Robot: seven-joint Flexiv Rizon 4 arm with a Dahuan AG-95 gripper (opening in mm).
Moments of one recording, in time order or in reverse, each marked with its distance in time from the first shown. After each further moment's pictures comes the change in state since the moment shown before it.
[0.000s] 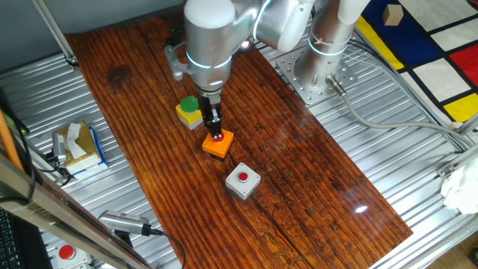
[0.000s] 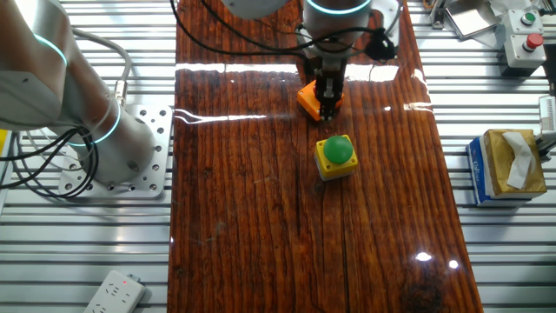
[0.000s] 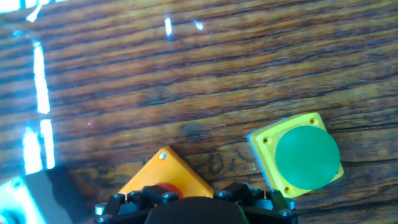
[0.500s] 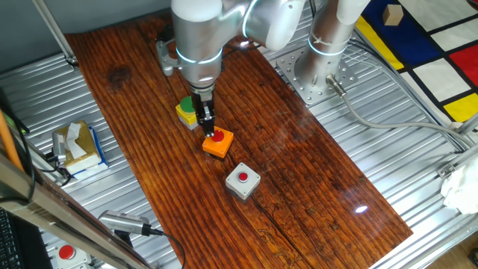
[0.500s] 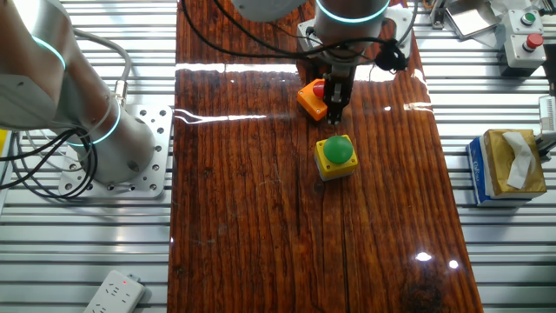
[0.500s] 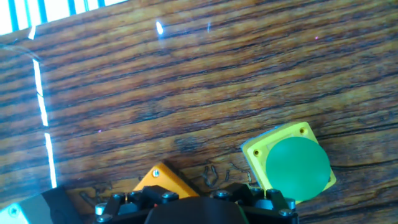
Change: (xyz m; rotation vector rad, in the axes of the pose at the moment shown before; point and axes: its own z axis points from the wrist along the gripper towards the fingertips) arm -0.011 0.000 0.001 -0.012 -0.015 0.064
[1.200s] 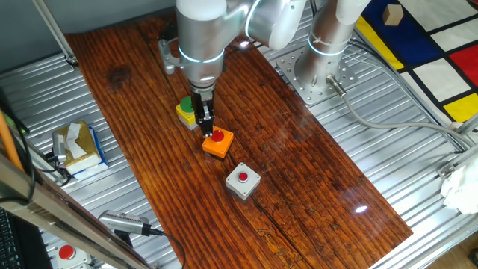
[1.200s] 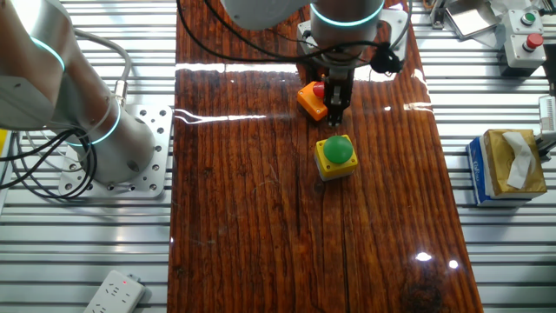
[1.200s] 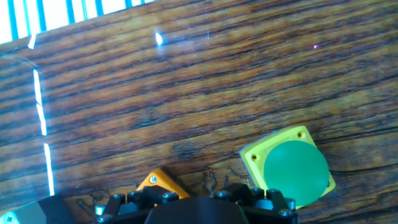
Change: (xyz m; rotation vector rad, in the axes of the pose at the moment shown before) arm -0.012 -0.010 0.001 -0.011 -0.016 0.008
